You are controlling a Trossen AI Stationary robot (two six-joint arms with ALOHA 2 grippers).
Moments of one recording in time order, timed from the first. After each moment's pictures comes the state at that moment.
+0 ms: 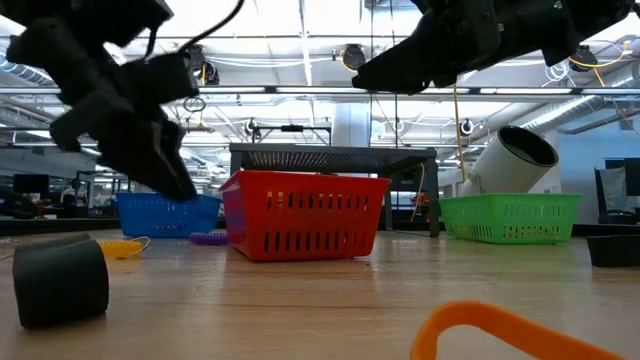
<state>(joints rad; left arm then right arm) -0.27 1.34 0.54 -0.10 -0.31 -0.21 0.18 1.41 0.64 0.53 0.18 -0.13</state>
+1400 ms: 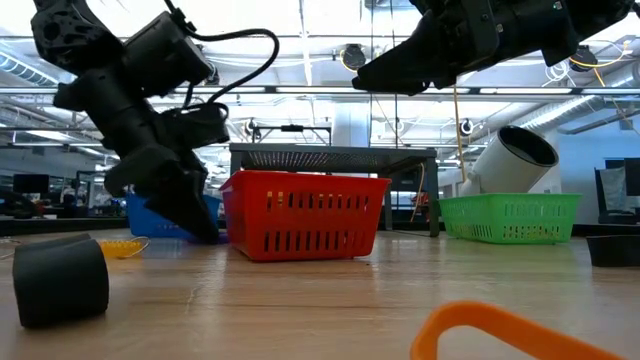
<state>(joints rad) -0.12 1.56 0.54 0.09 -0.18 -0.18 0.18 1.41 0.64 0.52 0.18 -0.12</state>
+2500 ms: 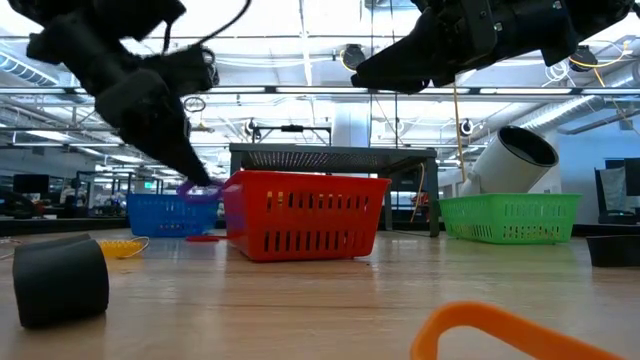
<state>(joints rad) -0.20 1.31 0.57 -0.08 -0.29 -0.32 0.18 1.41 0.64 0.54 0.18 -0.12</state>
